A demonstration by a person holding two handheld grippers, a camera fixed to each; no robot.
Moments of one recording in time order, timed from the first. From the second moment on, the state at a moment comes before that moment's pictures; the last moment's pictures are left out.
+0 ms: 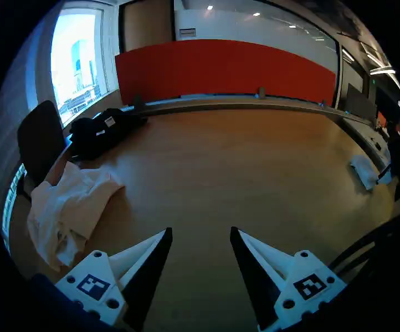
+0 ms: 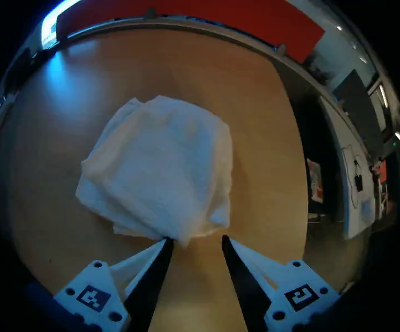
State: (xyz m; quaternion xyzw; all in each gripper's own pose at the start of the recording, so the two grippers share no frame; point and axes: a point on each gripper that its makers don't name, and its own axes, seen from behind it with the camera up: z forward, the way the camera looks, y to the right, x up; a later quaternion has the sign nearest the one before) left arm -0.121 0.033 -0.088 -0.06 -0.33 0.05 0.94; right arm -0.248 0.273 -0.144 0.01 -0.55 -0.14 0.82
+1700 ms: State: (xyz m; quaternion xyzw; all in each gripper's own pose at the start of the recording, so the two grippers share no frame) left arm -0.108 0.042 -0.076 -0.07 -0.31 0.04 0.95; right arm -0.171 0.224 -0.117 -0.02 -0.41 -0.10 0.91
